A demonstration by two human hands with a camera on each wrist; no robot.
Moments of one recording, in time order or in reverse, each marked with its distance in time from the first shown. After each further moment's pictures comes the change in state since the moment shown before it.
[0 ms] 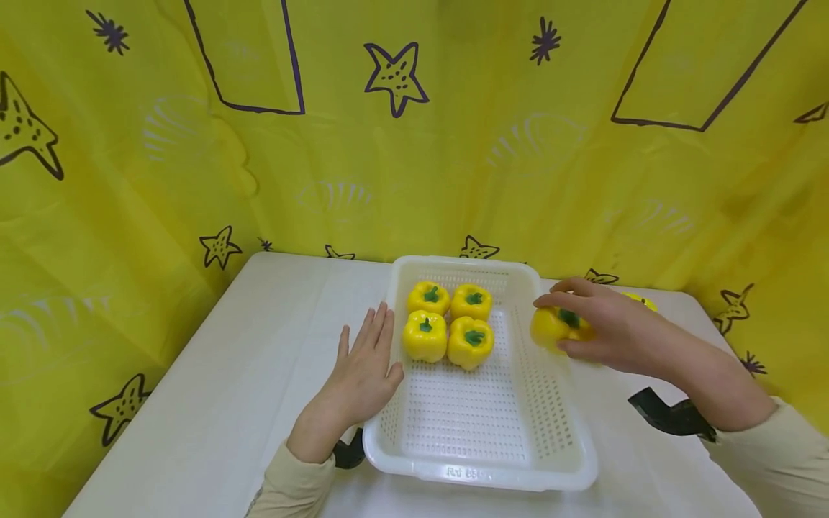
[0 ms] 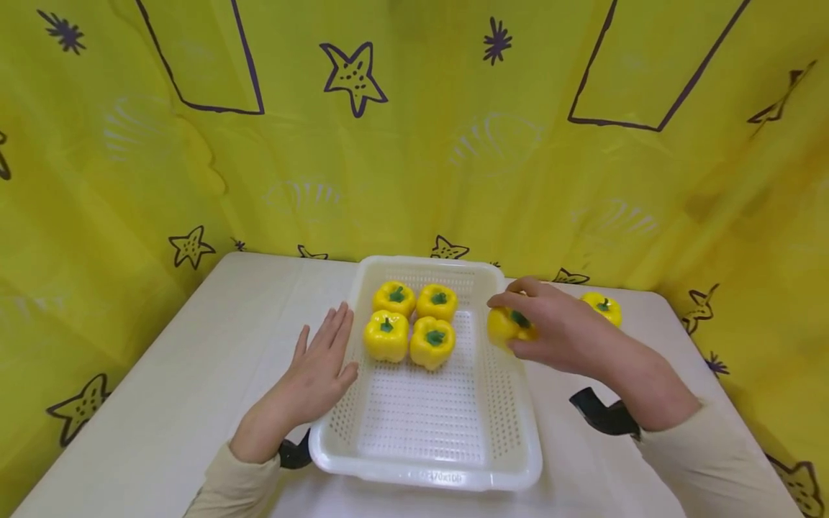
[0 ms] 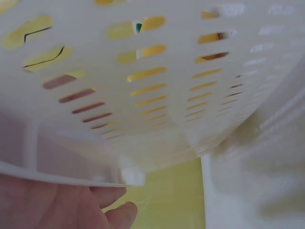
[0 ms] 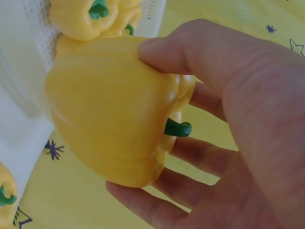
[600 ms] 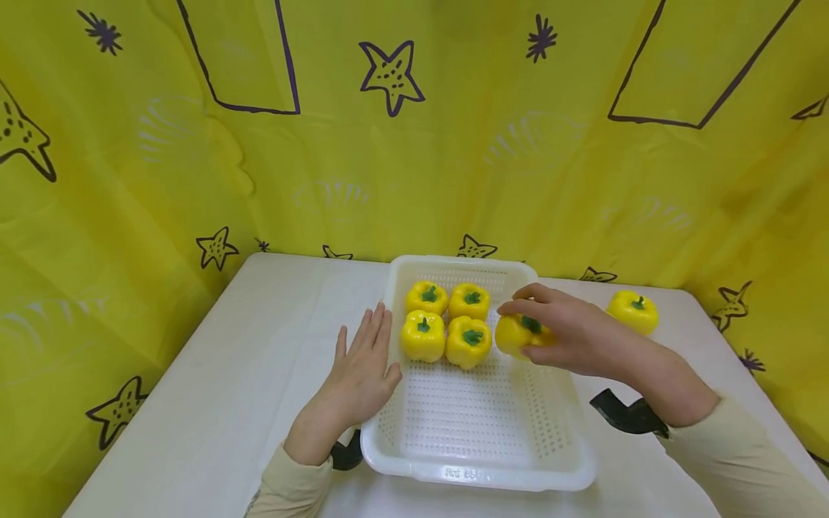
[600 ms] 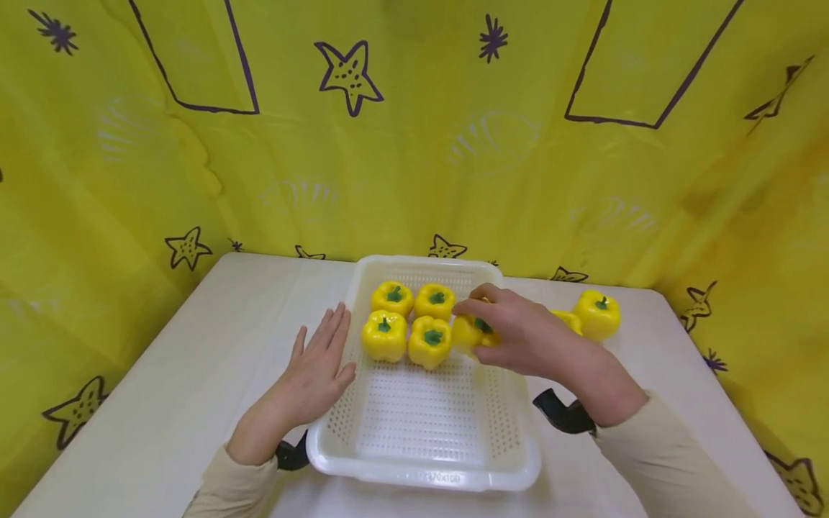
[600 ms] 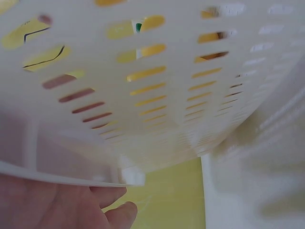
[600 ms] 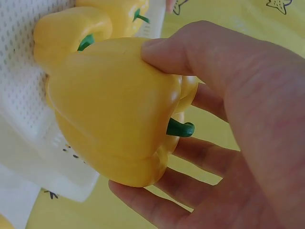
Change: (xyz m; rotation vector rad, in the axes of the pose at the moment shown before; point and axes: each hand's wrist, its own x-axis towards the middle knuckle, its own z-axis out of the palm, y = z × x) left_hand 0.000 0.000 -0.001 -0.007 -0.004 0.001; right_hand 0.019 -0.024 0.018 0.070 -0.044 -0.031
